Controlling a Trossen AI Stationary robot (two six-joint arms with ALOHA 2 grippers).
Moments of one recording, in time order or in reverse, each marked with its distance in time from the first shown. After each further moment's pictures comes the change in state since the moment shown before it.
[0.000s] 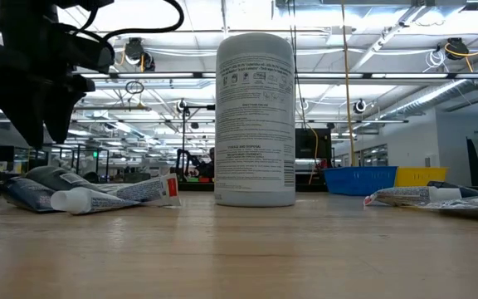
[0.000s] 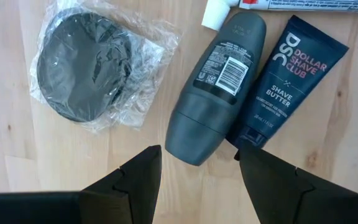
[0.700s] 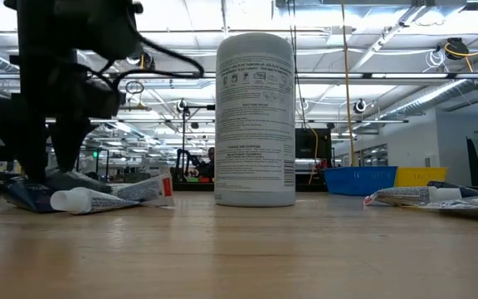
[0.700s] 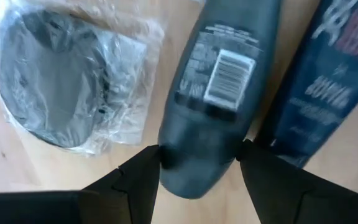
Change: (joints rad) left arm 0.049 0.219 0.000 0.062 0.011 0.188; right arm 0.000 0.000 0.000 -0.024 0.000 -0.005
